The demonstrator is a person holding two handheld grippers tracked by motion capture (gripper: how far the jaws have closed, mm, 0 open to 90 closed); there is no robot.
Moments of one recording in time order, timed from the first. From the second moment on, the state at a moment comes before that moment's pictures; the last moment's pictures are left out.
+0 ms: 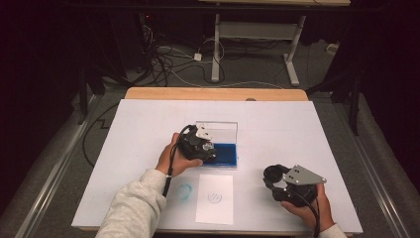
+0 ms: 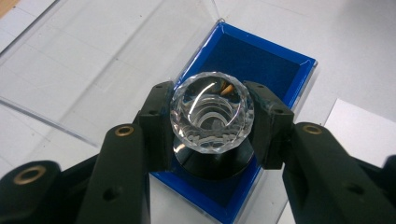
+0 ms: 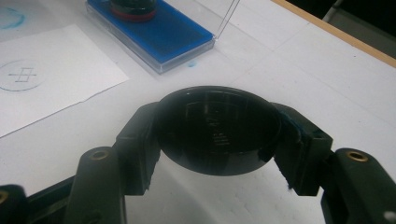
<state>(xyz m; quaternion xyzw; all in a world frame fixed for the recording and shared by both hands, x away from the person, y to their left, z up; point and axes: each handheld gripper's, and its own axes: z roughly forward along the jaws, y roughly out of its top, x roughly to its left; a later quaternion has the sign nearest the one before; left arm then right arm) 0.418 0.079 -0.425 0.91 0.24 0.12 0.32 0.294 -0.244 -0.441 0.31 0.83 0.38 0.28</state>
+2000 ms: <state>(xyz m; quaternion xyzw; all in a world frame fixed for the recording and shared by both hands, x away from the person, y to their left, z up) 0.415 0.046 -0.384 0.91 0.18 0.16 0.33 0.293 -0.245 -0.440 0.30 0.83 0.38 0.25</state>
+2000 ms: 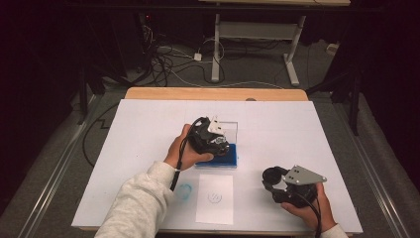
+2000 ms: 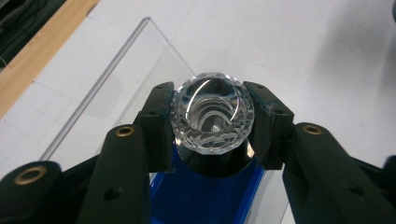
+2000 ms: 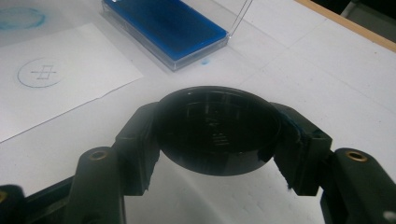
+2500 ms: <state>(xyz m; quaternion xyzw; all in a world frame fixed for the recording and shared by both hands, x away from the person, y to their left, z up) 0.417 0.037 -0.375 0.92 0.17 0.16 0.32 0.291 -0.243 -0.439 0.30 0.83 0.38 0.27</state>
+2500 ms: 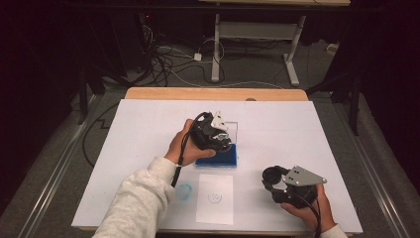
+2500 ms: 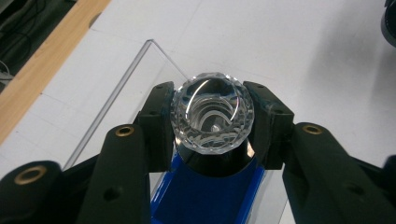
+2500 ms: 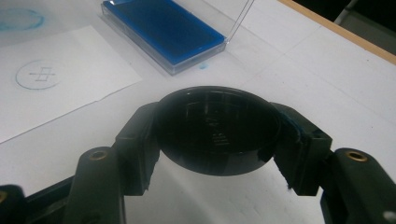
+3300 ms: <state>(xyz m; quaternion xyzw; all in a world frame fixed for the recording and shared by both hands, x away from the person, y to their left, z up) 0.423 0.026 -0.418 0.93 0.19 0.12 0.29 0.292 -0.242 -0.441 0.30 0.83 0.38 0.27</state>
